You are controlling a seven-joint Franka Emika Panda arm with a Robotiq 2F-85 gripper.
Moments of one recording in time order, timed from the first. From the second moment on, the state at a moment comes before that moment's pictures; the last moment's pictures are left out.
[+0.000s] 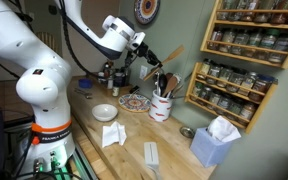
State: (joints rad) arm -0.46 -0.69 0.35 -2.71 -1.33 2.94 1.96
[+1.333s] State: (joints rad) arm -0.56 -0.59 0.50 -2.61 -1.88 2.85 2.39
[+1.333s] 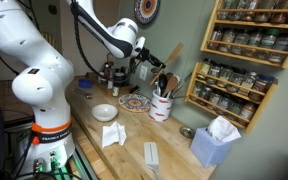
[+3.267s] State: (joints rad) arm 0.04 -0.19 0.01 -2.62 -2.08 2.59 2.54
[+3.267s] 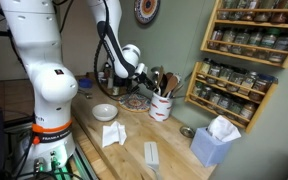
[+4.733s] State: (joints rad) arm 0.01 -0.28 -0.08 -2.61 -1.83 2.90 2.15
